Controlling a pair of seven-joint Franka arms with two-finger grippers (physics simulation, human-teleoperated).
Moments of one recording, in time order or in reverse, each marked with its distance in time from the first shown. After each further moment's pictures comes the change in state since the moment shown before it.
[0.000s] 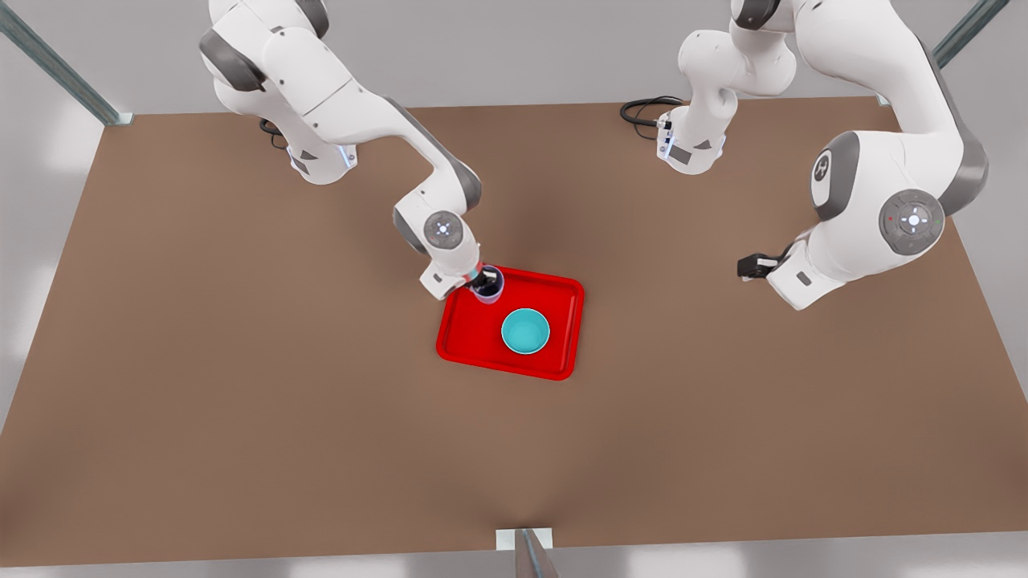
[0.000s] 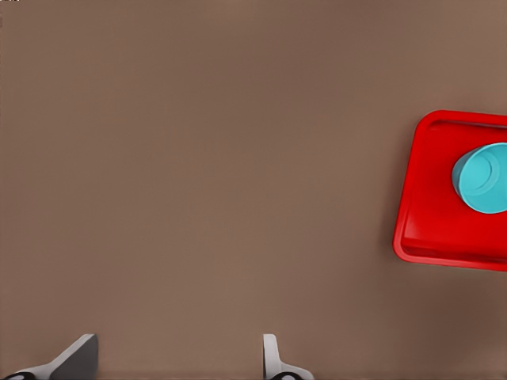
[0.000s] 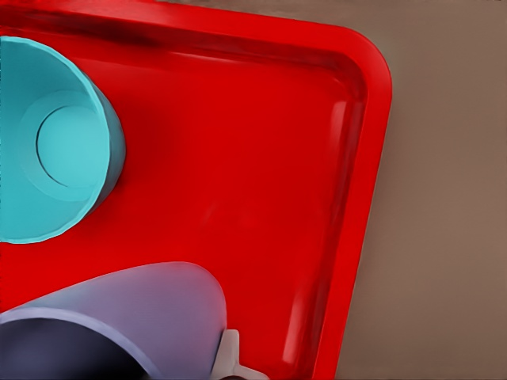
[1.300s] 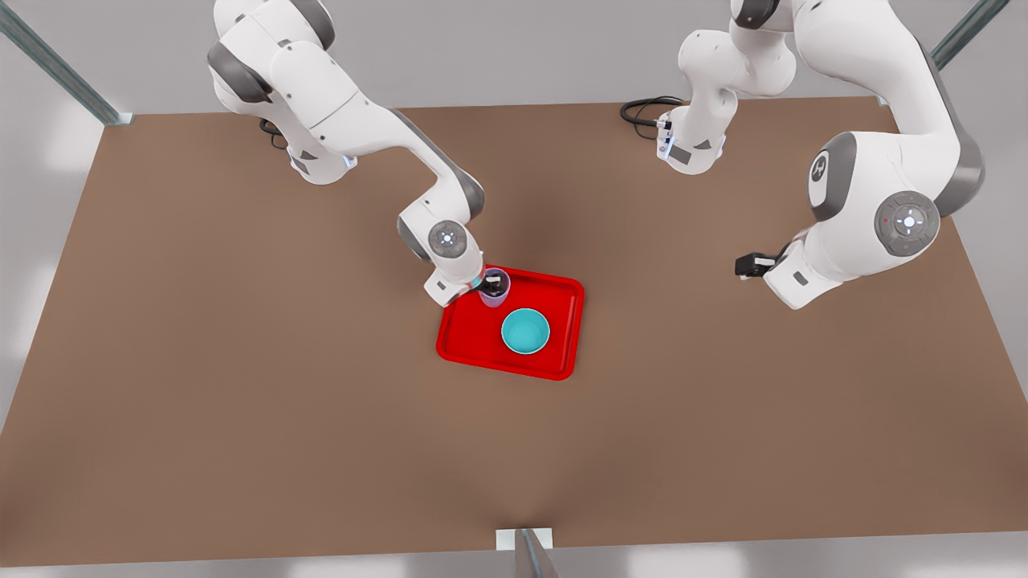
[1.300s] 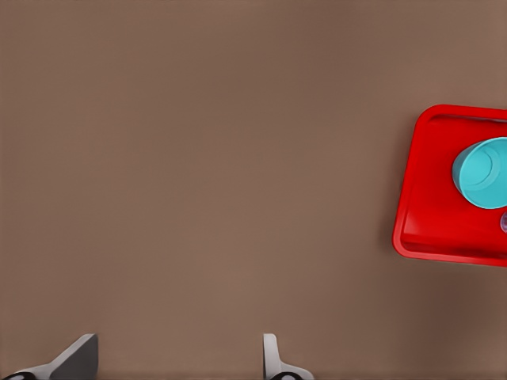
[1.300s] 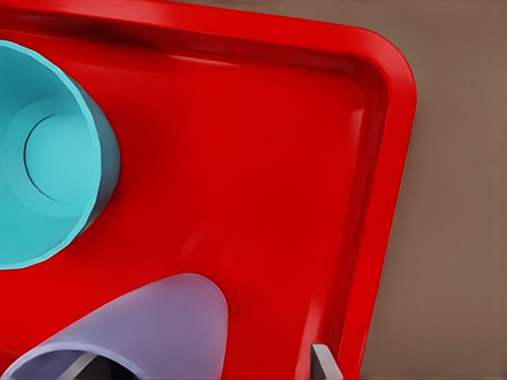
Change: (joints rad) left arm -0.004 -0.002 0.000 -0.006 0.000 -0.006 -0.002; right arm -0.003 0.054 0.000 0.027 -0.015 0.021 0.003
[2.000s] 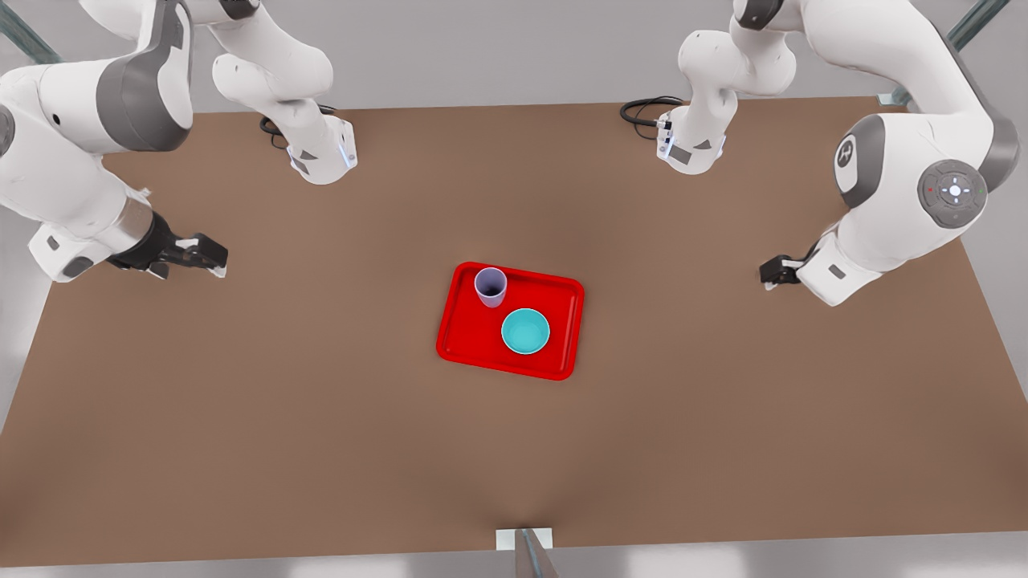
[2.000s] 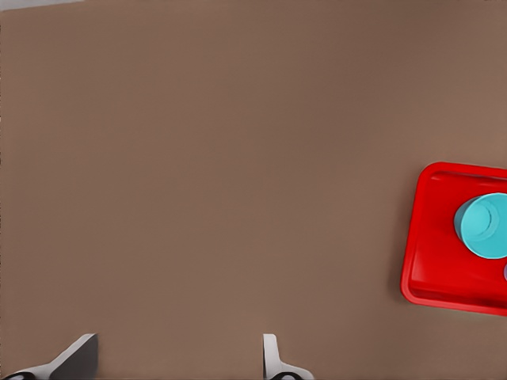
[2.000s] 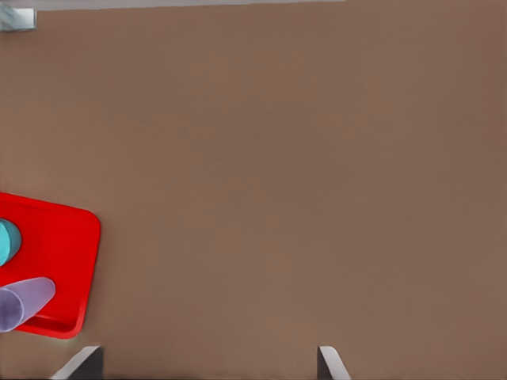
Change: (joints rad) left arm 0.007 -0.005 0.031 0.063 0.013 0.069 0.006; right arm -0.498 -0.362 -0.239 0.587 -0.002 -0.970 -0.678
